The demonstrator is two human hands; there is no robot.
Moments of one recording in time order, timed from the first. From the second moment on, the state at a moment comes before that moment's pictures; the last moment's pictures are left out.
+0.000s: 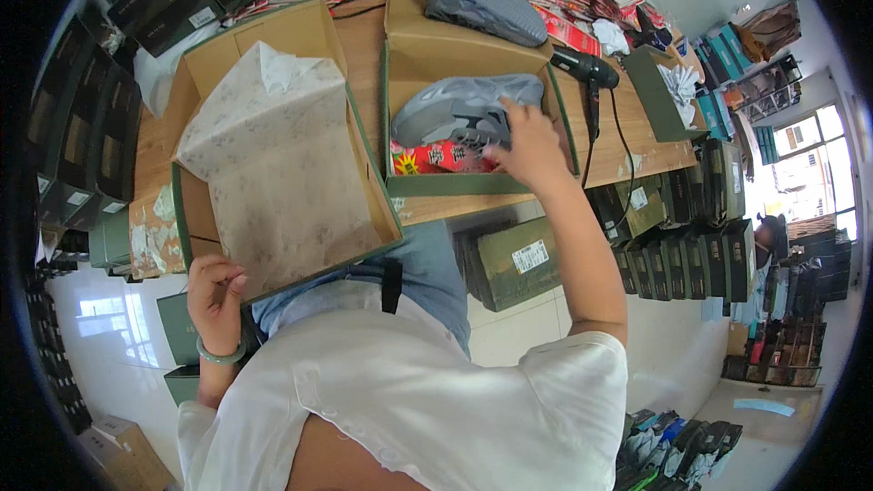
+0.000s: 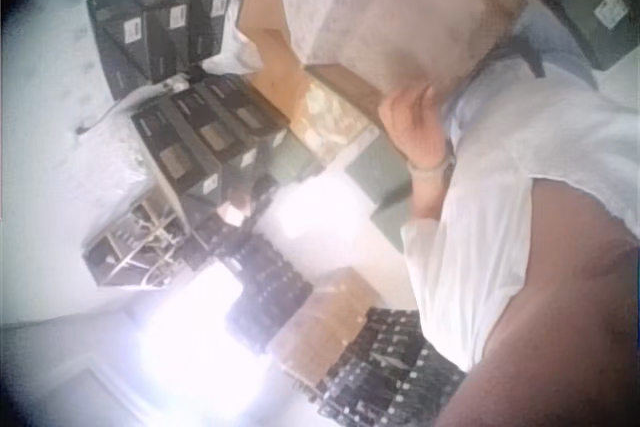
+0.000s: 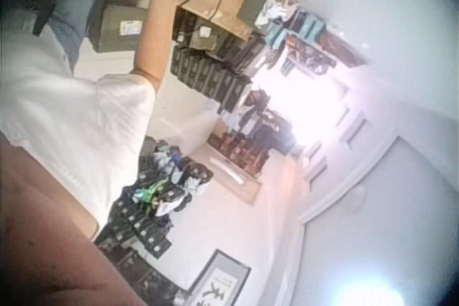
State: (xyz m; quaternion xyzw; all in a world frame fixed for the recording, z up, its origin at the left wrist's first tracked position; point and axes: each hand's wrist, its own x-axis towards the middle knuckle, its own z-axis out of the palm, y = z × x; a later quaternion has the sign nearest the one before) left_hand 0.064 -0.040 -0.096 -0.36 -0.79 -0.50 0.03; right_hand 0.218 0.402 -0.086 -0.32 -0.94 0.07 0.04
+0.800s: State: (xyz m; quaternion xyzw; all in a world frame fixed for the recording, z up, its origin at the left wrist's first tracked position) left_hand 0.051 -0.052 -0.112 -0.39 -0.84 -0.39 0.04; right_hand 0.172 0.430 -0.050 -0.22 -0.91 -0.22 0.28
